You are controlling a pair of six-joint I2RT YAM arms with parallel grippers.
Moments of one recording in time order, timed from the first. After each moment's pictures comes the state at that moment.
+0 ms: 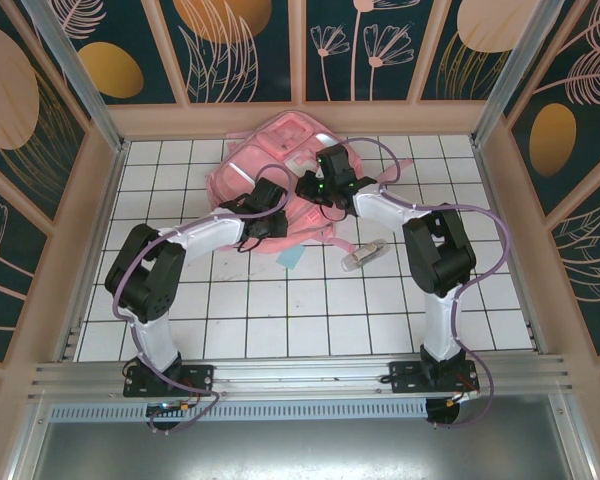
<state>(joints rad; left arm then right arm) -0.59 1.84 1.21 -0.35 -0.04 -0.50 0.55 2.00 1.45 -0.13 -0.23 0.76</state>
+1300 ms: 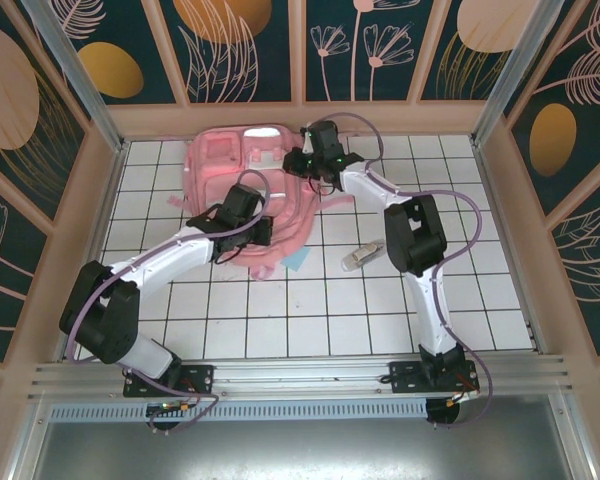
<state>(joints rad) -0.60 1.53 1.01 -0.34 0.04 -0.42 0.50 2.29 1.92 -0.23 -0.31 0.62</state>
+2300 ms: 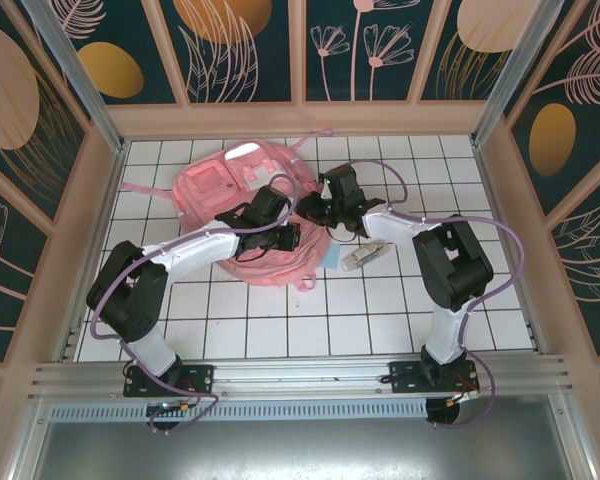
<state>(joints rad) -0.67 1.70 1.11 -0.32 0.17 -0.46 0.56 1.87 1.18 0.01 -0.37 0.82</state>
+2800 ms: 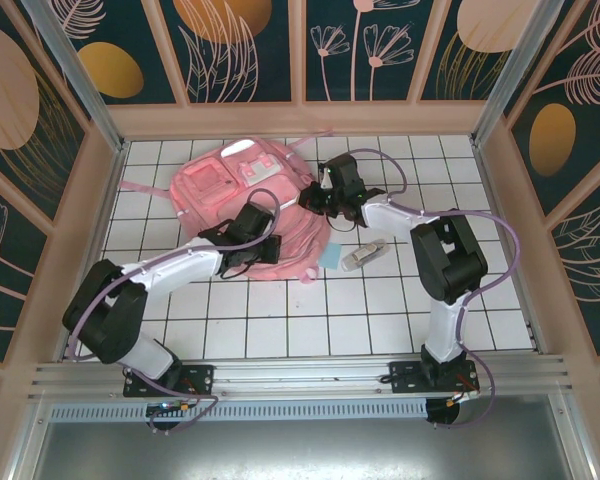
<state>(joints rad) -0.66 1.52 0.90 -0.33 0.02 -0.51 0.53 1.92 1.29 -0.05 -0.36 0.74</state>
